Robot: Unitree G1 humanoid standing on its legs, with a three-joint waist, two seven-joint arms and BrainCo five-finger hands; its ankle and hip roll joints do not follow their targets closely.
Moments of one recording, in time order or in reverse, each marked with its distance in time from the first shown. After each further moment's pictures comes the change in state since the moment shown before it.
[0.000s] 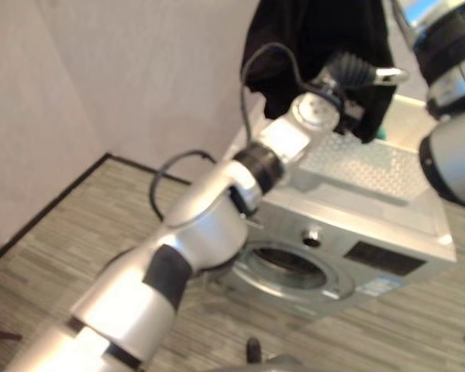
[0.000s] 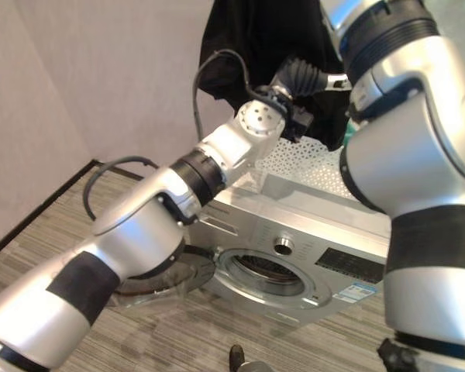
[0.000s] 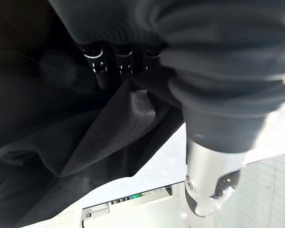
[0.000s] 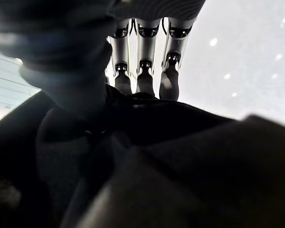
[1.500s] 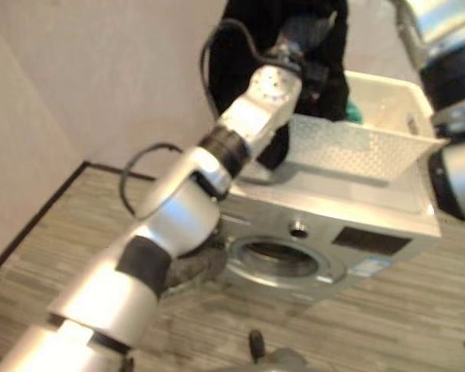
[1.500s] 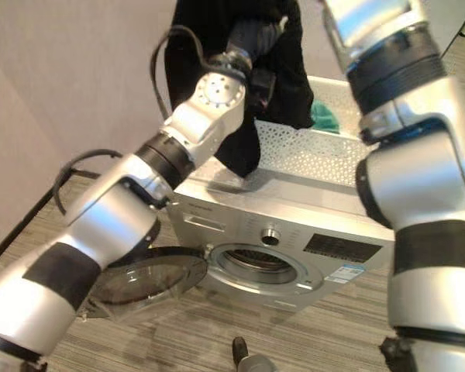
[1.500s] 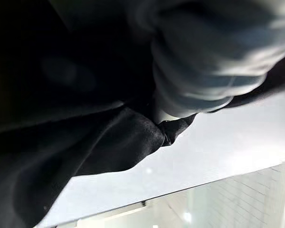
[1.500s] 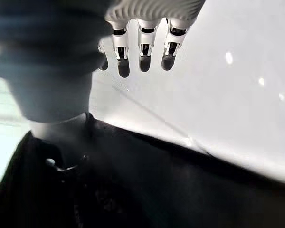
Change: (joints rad) left arm 0.009 0.186 0.100 -0.094 0.024 -0.108 0.041; right arm 0.173 -0.121 -0.309 -0.466 -0.023 -0.154 -0.224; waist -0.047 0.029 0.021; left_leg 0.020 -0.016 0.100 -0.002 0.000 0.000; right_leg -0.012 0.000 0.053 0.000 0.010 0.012
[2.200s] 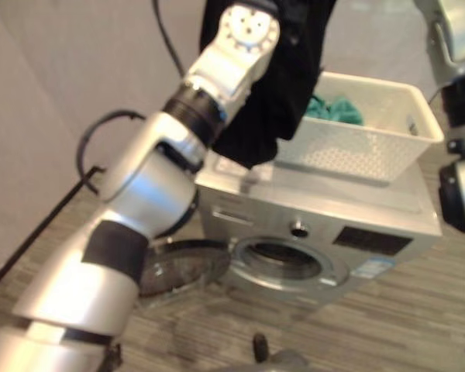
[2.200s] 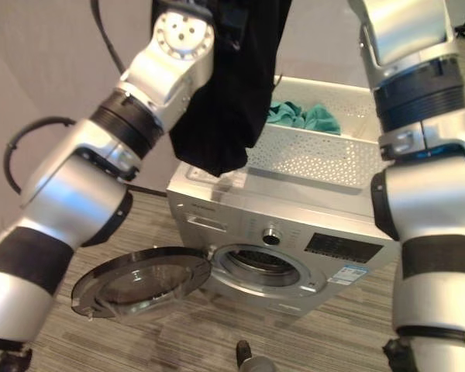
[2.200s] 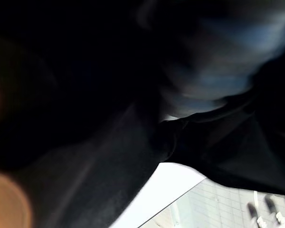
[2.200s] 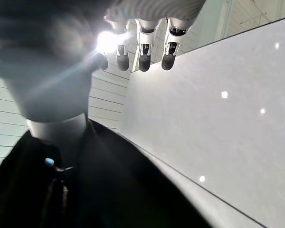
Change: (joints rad) left arm -0.114 0.156 -0.004 -0.016 0.085 -0.022 0.032; right arm 0.155 -0.040 -0.163 -0.073 0.000 -0.056 -0.093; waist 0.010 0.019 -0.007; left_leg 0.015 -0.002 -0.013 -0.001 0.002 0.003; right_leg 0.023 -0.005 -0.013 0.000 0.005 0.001
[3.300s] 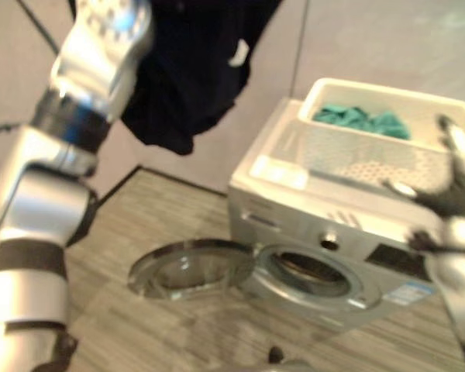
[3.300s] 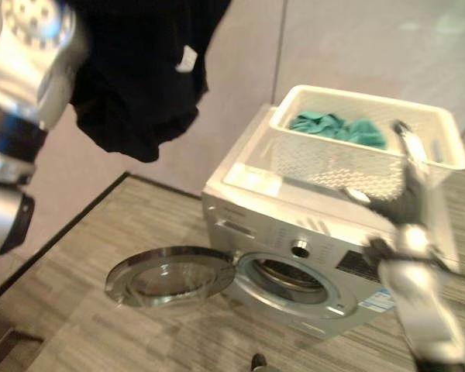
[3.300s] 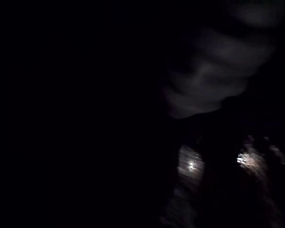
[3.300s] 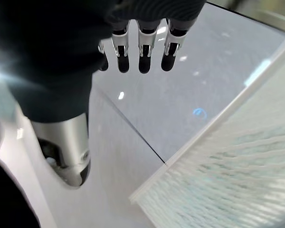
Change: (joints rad) left arm 0.421 0.566 0.072 -0.655 0.058 -0.079 -0.011; right arm 2.024 -0.001 -0.799 -1.068 -0.401 -0.016 0.349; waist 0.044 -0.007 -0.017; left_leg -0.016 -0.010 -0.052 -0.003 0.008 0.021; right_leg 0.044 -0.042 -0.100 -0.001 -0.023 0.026
